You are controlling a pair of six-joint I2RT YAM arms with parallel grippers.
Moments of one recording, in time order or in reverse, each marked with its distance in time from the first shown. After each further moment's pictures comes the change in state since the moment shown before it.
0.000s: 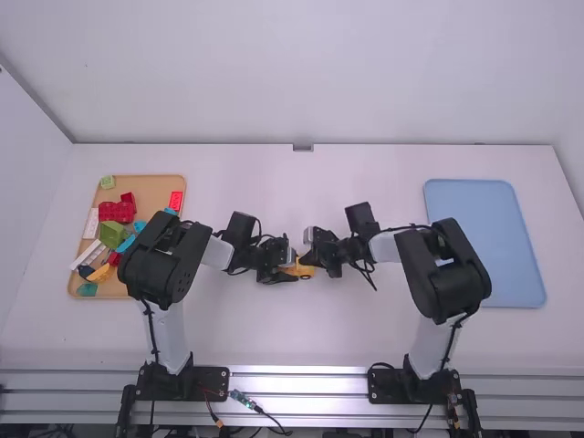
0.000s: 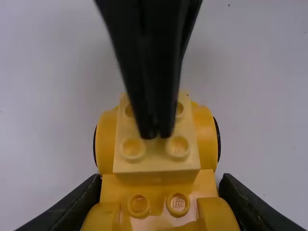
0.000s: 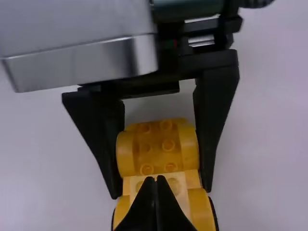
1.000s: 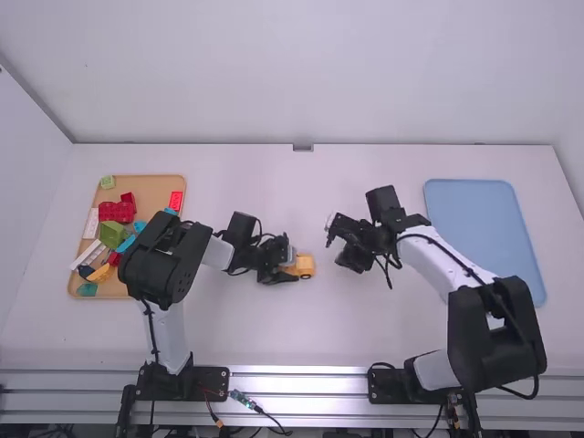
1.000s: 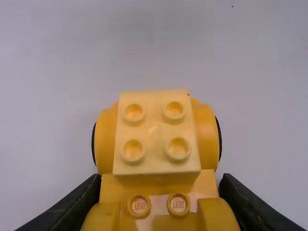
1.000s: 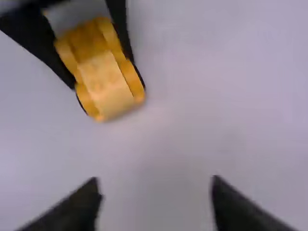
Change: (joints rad) left arm -0.003 0.000 0.000 0.000 -0.014 -0.061; right arm -0.058 -0.392 0.075 -0.582 0.626 0.116
